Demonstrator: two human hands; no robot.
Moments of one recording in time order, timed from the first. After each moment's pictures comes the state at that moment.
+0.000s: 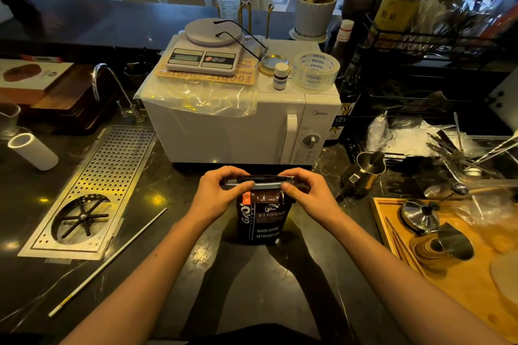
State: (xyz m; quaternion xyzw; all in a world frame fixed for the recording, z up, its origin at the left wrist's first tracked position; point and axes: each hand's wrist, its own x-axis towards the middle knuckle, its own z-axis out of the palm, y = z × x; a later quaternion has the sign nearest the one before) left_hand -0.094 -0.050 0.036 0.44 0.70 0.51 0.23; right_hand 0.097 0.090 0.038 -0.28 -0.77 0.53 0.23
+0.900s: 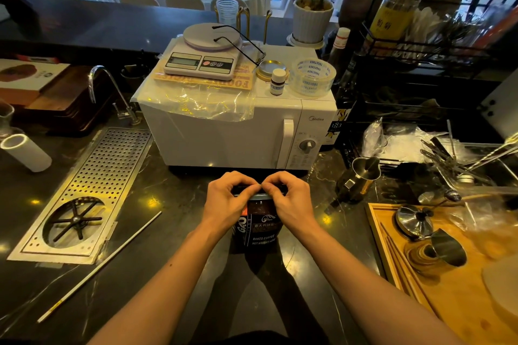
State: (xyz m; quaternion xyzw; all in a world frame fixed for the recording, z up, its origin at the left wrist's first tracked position) left_hand -0.066 -0.036 0.033 0.47 0.69 0.53 0.13; right_hand 0.063 0.062 0.040 -0.31 -0.78 0.42 0.34
